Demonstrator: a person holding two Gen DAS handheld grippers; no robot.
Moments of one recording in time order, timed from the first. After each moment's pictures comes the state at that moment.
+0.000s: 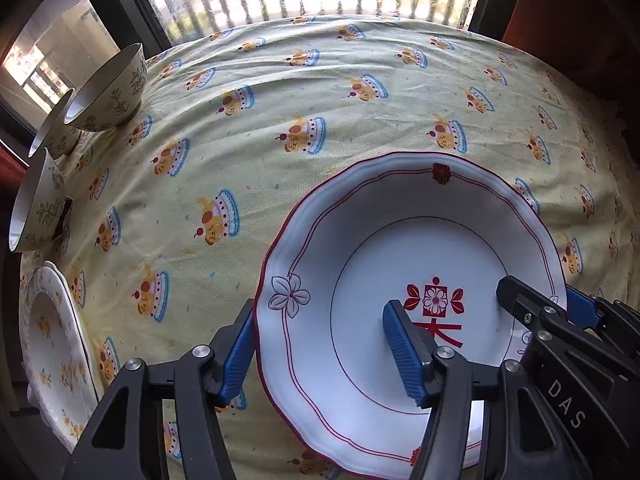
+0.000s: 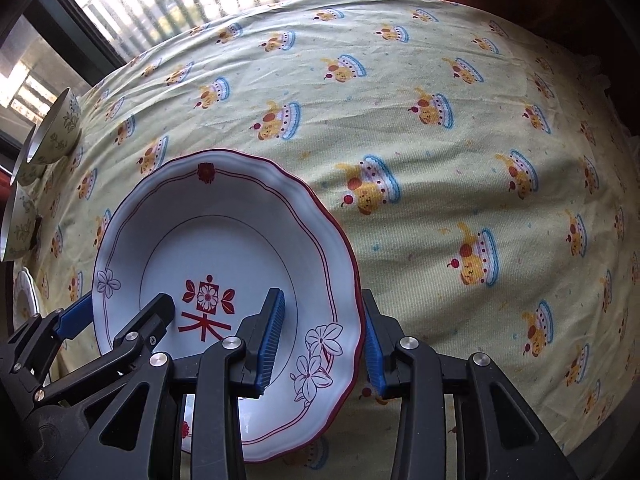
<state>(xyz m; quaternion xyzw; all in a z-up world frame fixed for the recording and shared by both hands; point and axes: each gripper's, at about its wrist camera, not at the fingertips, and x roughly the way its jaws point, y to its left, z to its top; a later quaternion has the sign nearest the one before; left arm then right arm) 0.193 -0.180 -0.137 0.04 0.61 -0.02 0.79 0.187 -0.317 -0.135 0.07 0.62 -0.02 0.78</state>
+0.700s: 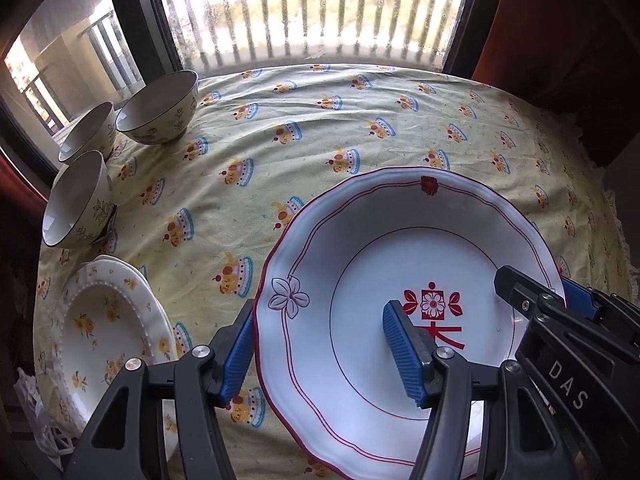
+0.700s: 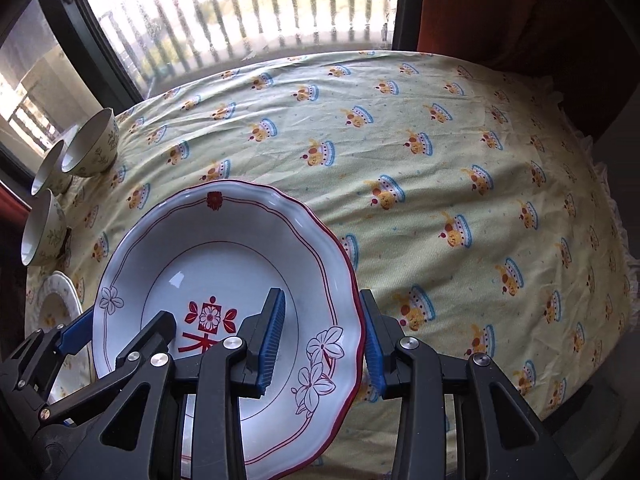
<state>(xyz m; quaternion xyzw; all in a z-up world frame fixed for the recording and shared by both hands) 0.140 -0.108 -0.074 0.03 0.56 -0.07 0.83 0.127 -0.252 -0.065 0.07 0.56 -0.07 0.82</state>
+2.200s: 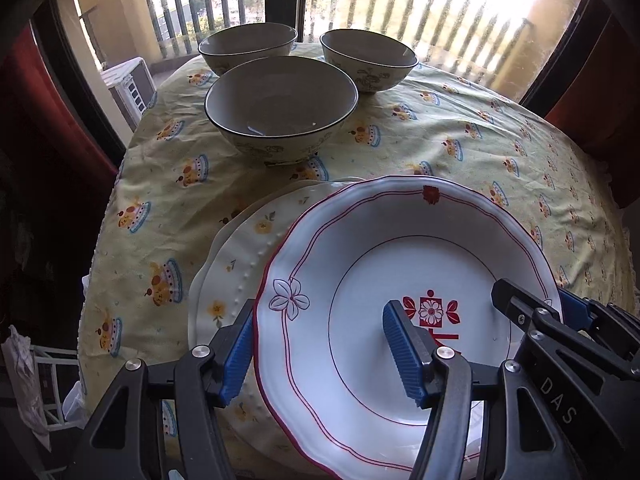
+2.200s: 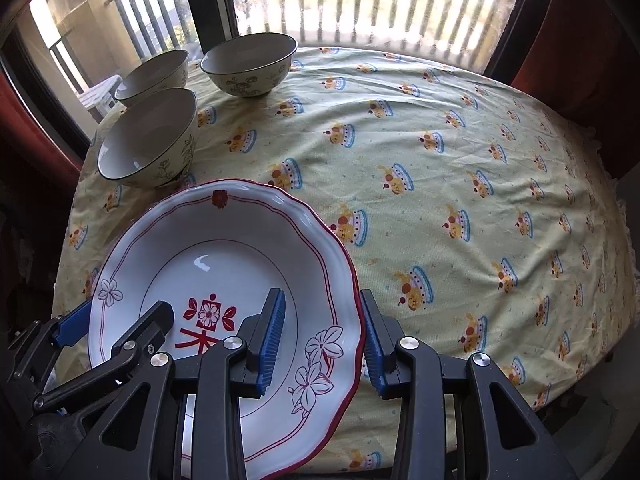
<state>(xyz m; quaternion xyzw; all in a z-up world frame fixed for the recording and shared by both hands) 0.116 0.132 -0.092 -0.04 0.57 -0.03 0.82 0.116 0.002 -0.078 0.00 0.57 -0.03 0.82</state>
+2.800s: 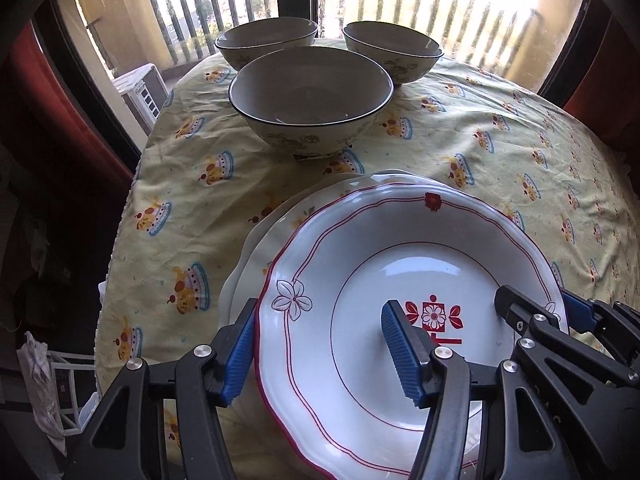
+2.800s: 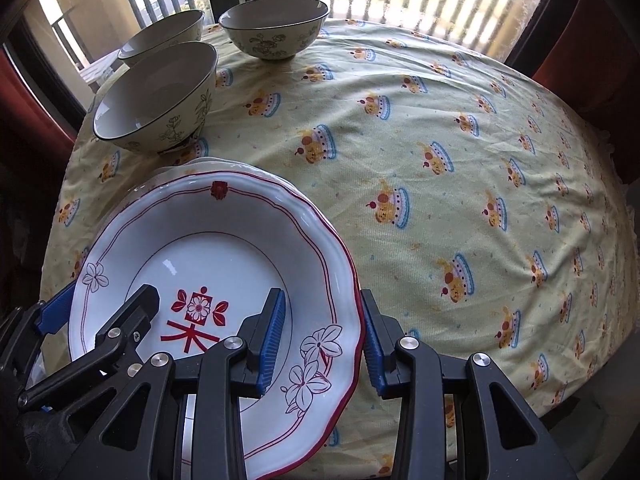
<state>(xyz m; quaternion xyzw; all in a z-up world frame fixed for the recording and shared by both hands) 0.118 0.143 -0.104 0.00 0.56 -0.01 0.83 0.123 0.027 -0.106 -0.01 0.59 -0.02 0.81</state>
